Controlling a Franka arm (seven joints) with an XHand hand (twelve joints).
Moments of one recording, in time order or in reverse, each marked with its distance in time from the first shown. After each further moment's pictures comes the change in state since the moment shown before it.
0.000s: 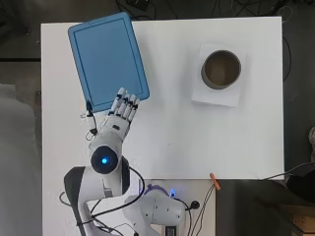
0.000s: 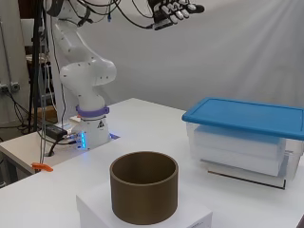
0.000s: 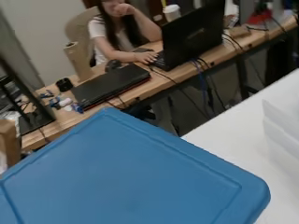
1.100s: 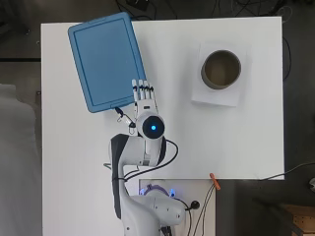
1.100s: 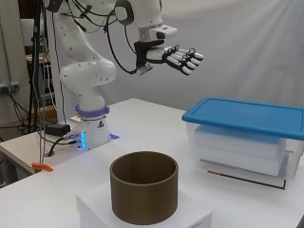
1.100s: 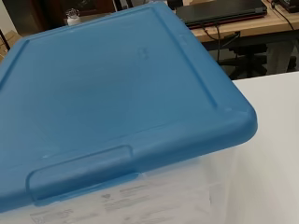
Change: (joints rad) arm 0.017 0.169 -0.204 -0.275 -0.086 0.236 -0.805
